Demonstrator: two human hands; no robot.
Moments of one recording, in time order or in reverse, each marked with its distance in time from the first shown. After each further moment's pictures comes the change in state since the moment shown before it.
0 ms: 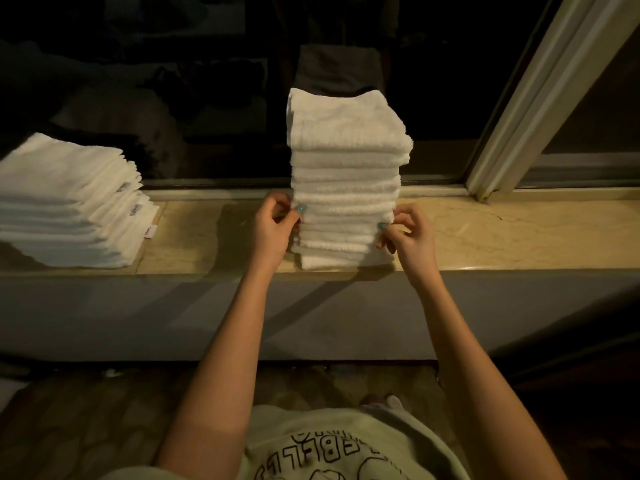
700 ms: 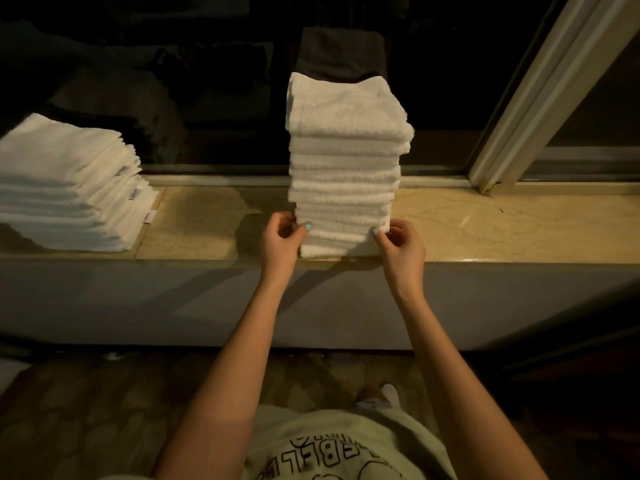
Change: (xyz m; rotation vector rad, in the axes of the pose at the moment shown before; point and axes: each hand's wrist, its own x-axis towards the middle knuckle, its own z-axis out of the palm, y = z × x) left_hand -0.036 -0.026 0.013 -0.006 0.072 -0.181; right_hand -0.033 0.014 0.019 -0.085 0.149 0.127
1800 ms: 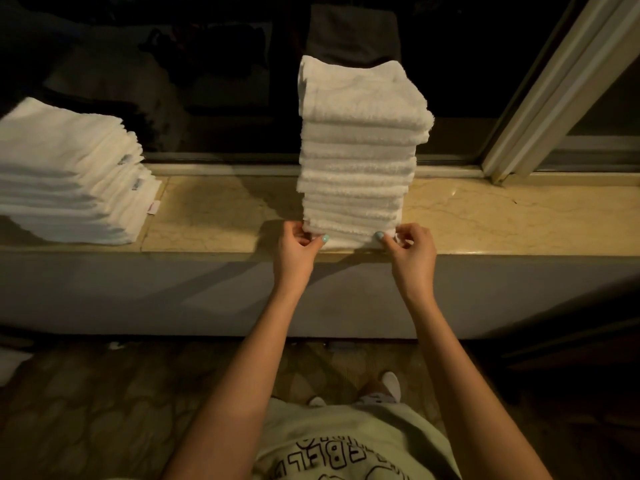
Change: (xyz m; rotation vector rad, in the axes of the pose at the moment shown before) left_hand -0.015 -0.015 -0.001 0.143 -0.017 -0.099; right_hand -0.005 0.014 0.004 -0.241 0.066 0.002
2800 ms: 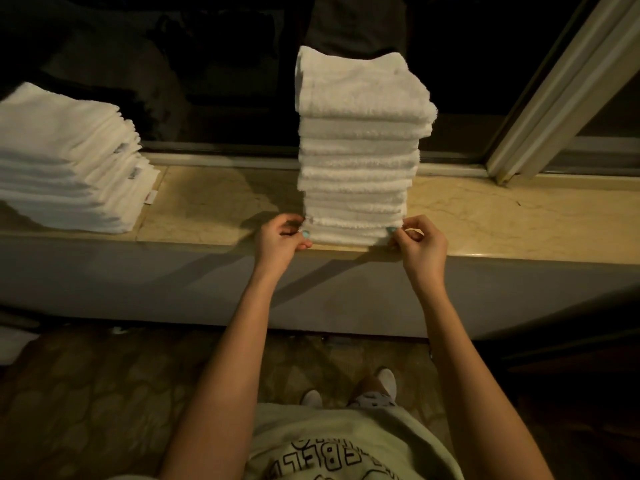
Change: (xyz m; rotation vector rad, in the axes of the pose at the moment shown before) left_hand 0.021 -0.002 -0.010 -0.153 -0.097 -0.105; right_hand 0.021 0.006 -0.019 0.174 -0.116 -0.006
